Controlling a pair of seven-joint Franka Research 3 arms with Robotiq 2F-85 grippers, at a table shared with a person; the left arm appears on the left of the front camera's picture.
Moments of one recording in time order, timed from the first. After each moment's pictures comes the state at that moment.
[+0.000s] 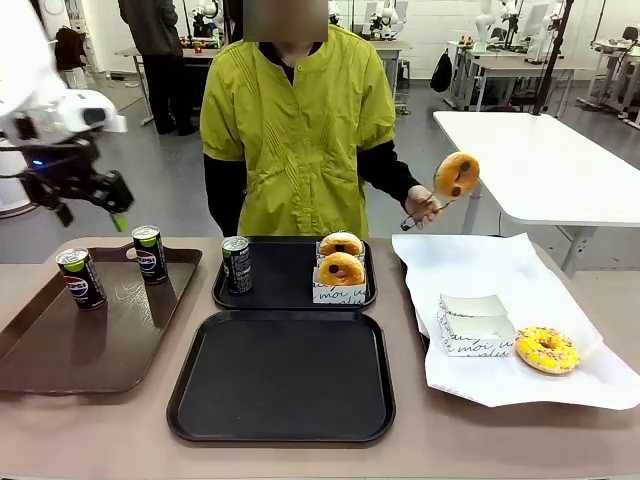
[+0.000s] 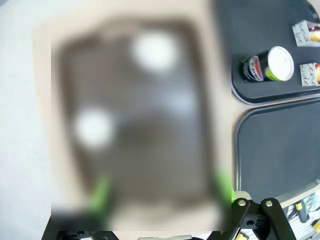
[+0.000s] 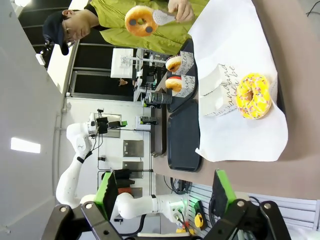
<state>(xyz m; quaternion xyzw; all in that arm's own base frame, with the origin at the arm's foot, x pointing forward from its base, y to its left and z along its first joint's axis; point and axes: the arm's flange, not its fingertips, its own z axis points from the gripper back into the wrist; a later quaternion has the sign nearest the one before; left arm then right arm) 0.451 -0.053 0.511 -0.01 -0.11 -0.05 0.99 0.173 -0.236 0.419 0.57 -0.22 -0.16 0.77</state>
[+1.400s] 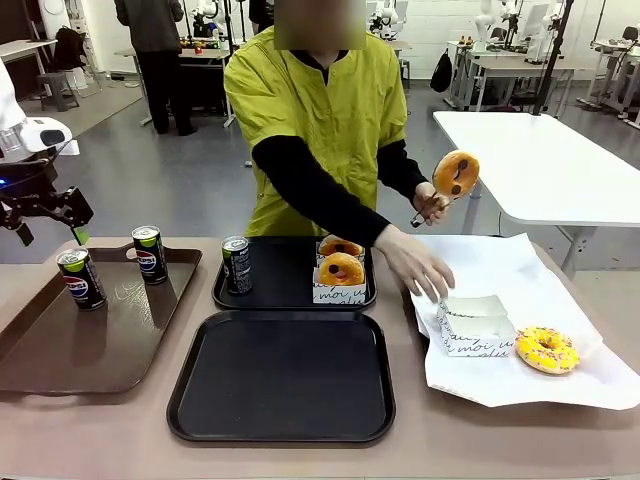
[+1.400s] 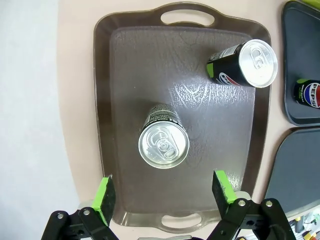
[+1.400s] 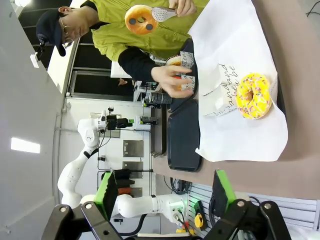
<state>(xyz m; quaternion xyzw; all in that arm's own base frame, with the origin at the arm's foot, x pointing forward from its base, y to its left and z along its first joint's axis) 0.489 0.025 0.461 -0.01 -0.06 0.01 1.00 0.173 -0.236 0.419 0.57 -0.22 -0.16 0.77</state>
